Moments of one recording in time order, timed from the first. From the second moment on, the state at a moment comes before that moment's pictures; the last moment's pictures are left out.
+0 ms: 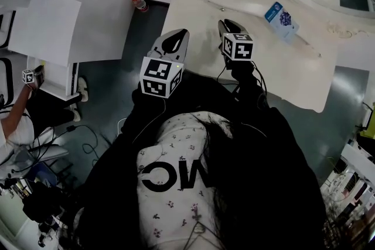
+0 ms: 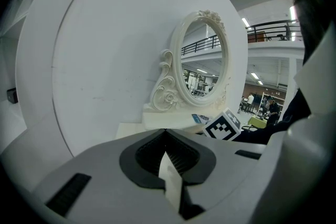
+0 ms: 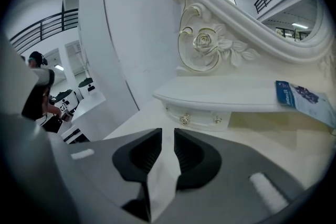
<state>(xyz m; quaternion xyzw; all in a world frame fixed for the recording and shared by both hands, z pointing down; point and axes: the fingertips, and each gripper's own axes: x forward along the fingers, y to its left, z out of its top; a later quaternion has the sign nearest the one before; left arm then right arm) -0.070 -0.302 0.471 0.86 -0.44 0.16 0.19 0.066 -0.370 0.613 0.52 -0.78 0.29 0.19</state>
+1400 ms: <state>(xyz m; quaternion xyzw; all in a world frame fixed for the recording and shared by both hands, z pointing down) -0.089 -0.193 0.465 0.91 -0.36 0.13 0.17 -0.004 -0.193 0.493 0.53 -0.81 0.24 0.11</state>
